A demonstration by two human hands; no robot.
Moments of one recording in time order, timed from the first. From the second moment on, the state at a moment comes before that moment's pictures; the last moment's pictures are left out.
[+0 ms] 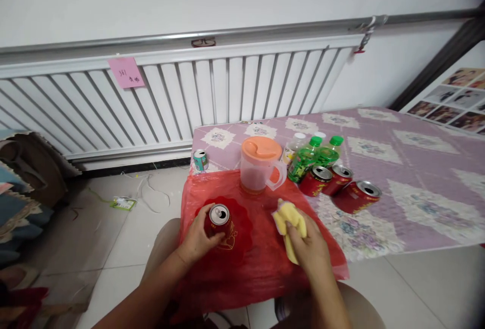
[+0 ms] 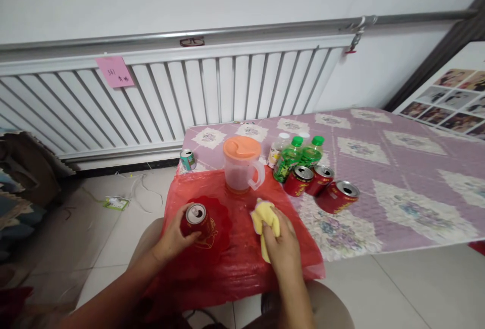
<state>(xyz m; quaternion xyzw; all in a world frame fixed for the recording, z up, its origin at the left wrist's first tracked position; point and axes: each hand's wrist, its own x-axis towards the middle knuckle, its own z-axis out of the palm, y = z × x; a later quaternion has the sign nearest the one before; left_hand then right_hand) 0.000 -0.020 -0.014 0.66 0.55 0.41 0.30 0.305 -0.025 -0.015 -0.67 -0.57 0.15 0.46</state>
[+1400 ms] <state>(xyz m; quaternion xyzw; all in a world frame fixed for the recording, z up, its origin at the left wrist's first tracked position) 0.000 -0.020 0.005 0.67 0.51 0.43 0.33 0.160 -0.051 0.083 -0.54 -0.83 -0.09 0.06</state>
